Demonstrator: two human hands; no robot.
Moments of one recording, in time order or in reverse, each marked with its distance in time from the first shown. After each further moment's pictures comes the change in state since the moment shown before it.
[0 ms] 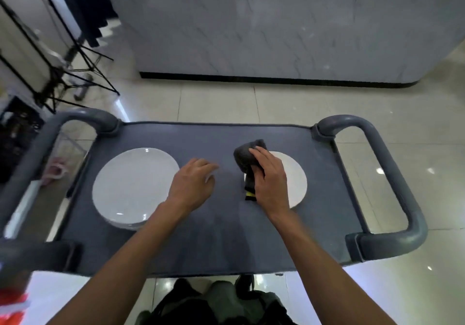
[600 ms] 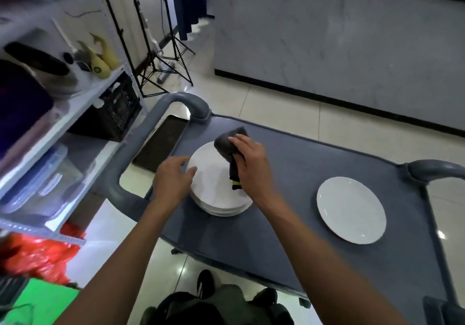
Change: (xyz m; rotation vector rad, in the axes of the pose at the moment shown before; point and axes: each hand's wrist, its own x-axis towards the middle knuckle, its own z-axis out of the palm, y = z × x) left_hand -0.109 -0.160 -0.104 -0.134 0.277 -0.758; right_hand 0.004 -0.179 0.139 0.128 -0.318 -0.334
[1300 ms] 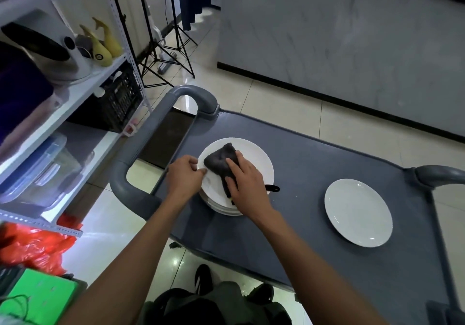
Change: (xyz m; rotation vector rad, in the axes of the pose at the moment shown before) left_hand 0.012 -0.011 0.013 -0.167 -0.076 -0.213; right_hand -0.029 0.012 0.056 -0.241 -0.297 0.034
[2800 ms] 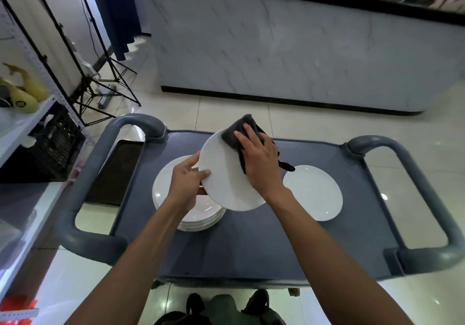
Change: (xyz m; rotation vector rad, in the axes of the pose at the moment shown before) left_hand -0.036 0.094 0.037 -0.759 -0.525 0.061; right_hand -0.006 0.065 -0.104 -0.248 0.435 0.144
